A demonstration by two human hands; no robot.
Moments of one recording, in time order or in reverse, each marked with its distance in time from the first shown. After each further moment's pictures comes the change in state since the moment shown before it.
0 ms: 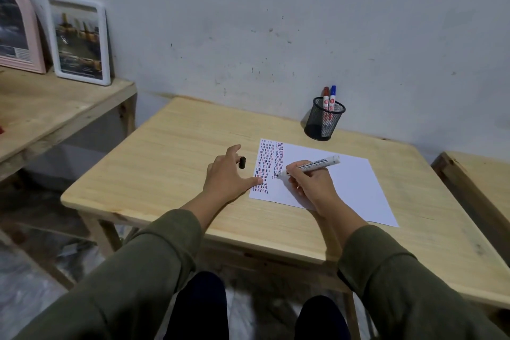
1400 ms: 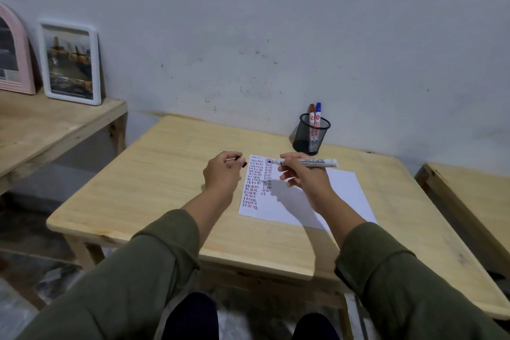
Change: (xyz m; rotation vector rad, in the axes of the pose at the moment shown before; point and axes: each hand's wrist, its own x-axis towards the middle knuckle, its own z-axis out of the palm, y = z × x) left_hand 0.019 0.043 -0.001 -0.671 0.229 -0.283; right_hand 0.005 -0.048 -0.011 0.183 -0.063 -0.058
